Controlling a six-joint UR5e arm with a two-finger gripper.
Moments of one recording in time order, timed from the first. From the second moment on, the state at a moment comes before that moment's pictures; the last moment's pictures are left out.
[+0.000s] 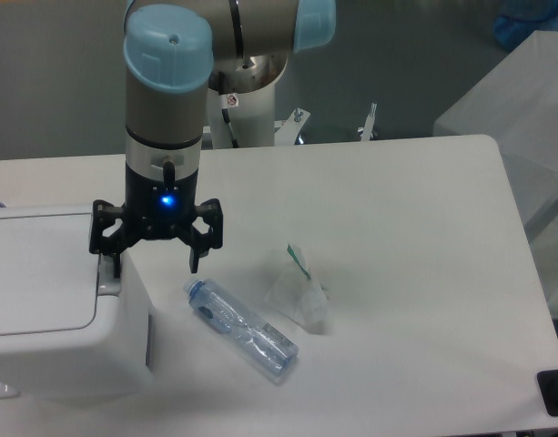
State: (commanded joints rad) arm 2.20 -1.81 -1.42 -1.16 1.32 -0.04
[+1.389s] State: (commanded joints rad) arm 2.39 -1.77 -1.37 -1.18 1.43 0.50
